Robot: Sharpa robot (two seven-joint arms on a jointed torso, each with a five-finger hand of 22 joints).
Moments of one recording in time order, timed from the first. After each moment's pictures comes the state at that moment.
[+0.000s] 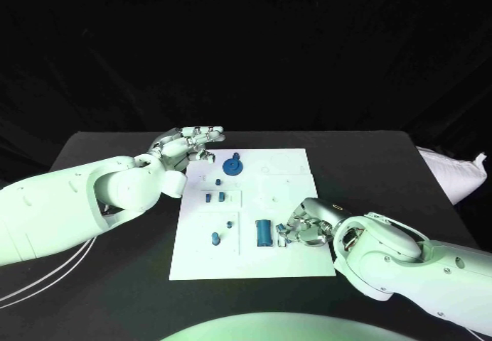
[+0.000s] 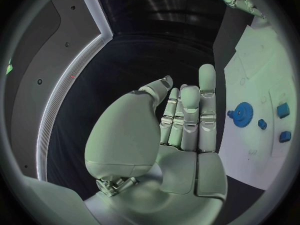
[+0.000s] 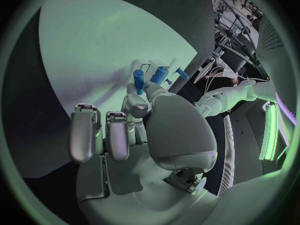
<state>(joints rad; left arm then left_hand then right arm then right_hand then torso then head) 1.18 -0.90 -0.03 1.55 0.13 -0.17 0.31 1.40 -0.15 0.43 0.05 0.10 1.03 0.18 0.08 0.07 1.08 0.11 0.17 0.07 1.28 0.02 1.09 0.62 0.17 1.26 0.12 0.60 0.80 0.90 -0.92 0.02 1.89 -1.47 -0.34 -0.59 1.25 -0.06 0.23 0.22 0.29 1.17 0.05 0.15 0.33 1.43 -0.03 0.91 1.16 1.47 -0.09 1.50 1.31 0.08 1.46 0.01 1.36 1.26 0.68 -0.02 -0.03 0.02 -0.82</state>
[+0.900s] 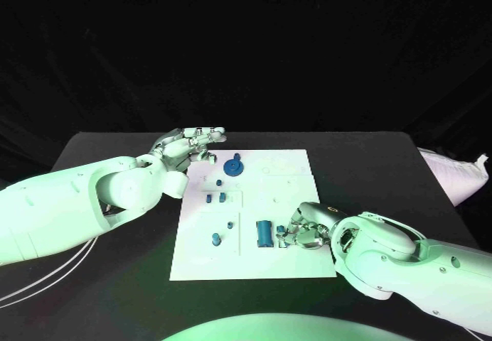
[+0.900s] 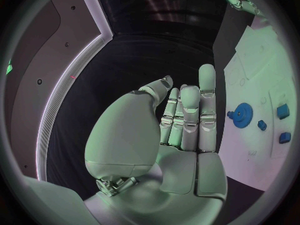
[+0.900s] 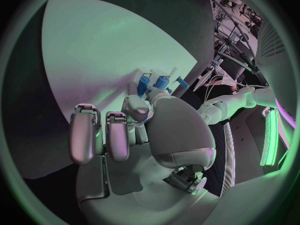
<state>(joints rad) 1.18 -0.90 -0.03 1.55 0.13 -0.17 0.30 1.40 -0.15 0.43 0.05 0.10 1.03 0.18 0.08 0.07 1.08 0.11 0.17 0.07 1.28 0.02 1.09 0.62 0.17 1.26 0.12 0.60 0.80 0.90 -0.90 0.03 1.88 -1.48 -0.25 -0.59 1.20 -0.05 0.21 0.26 0.30 1.19 0.04 0.17 0.34 1.44 -0.03 0.94 1.18 1.47 -0.09 1.51 1.31 0.08 1.46 0.01 1.37 1.28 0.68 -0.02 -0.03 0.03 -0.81</state>
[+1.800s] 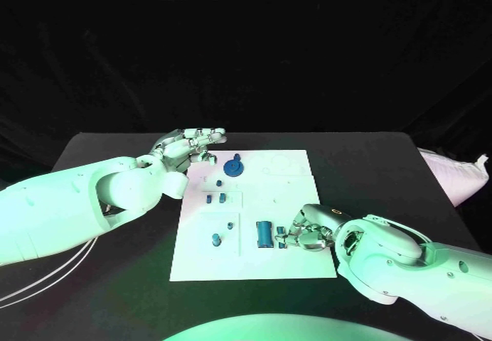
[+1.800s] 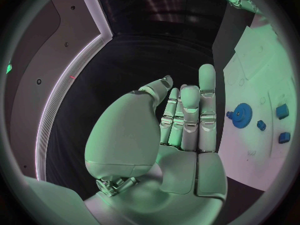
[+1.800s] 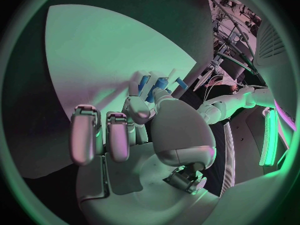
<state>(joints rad) 1.18 -0.90 -0.03 1.55 0.13 -0.17 0.30 1.40 -0.15 0.42 0.04 0.10 1.03 0.18 0.08 0.07 1.08 0.11 0.17 0.07 1.27 0.02 1.09 0.62 0.17 1.26 0.12 0.59 0.80 0.90 -0.93 0.02 1.90 -1.49 -0.26 -0.60 1.06 -0.04 0.03 0.29 0.32 1.20 0.04 0.17 0.35 1.45 -0.03 0.97 1.21 1.47 -0.09 1.53 1.31 0.08 1.46 0.01 1.39 1.30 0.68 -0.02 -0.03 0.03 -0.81</state>
